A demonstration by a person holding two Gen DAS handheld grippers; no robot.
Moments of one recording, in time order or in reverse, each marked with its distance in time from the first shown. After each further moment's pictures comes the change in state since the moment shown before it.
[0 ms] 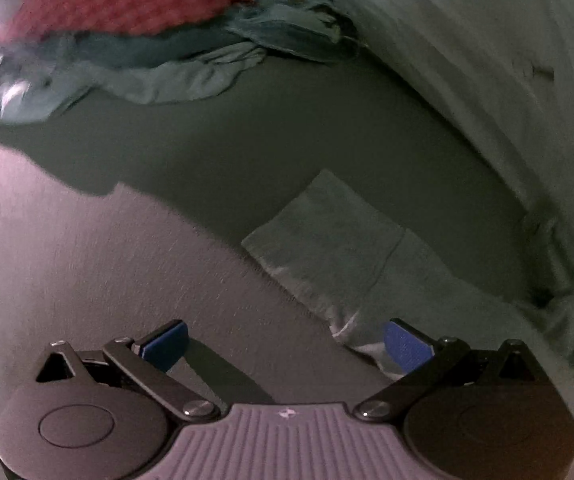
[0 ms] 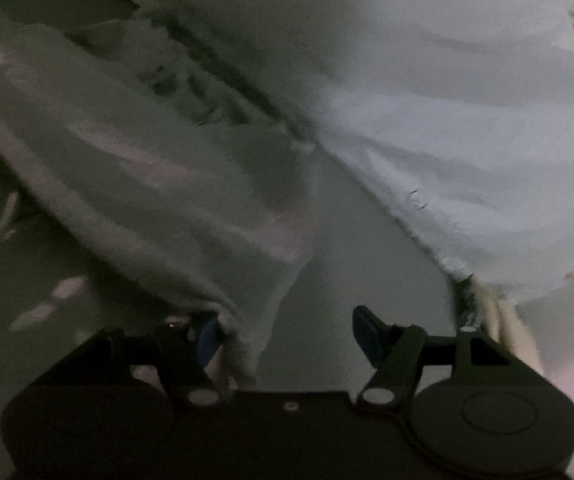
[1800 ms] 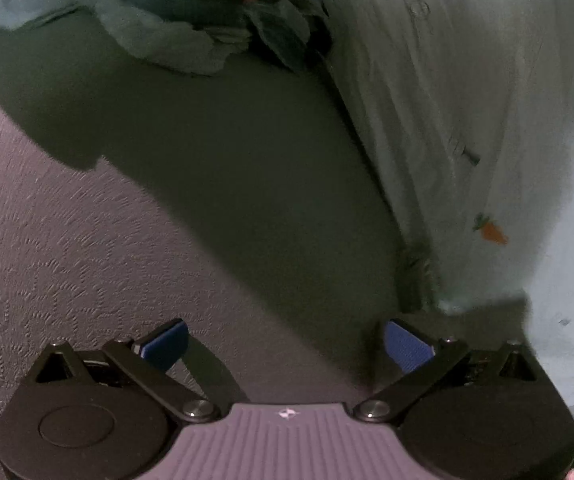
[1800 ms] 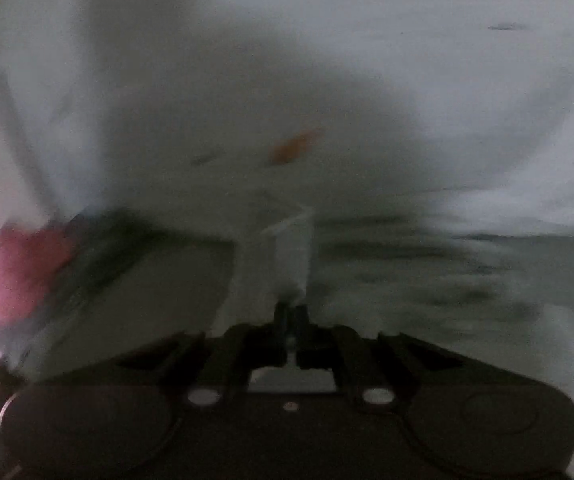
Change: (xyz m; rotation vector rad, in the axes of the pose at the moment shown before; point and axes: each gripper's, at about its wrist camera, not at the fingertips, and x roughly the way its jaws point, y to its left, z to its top) left arm -0.003 0.078 0.027 -0.187 0.098 -0.538; right arm -0.079 -0.003 0.095 0.714 -0.214 0.487
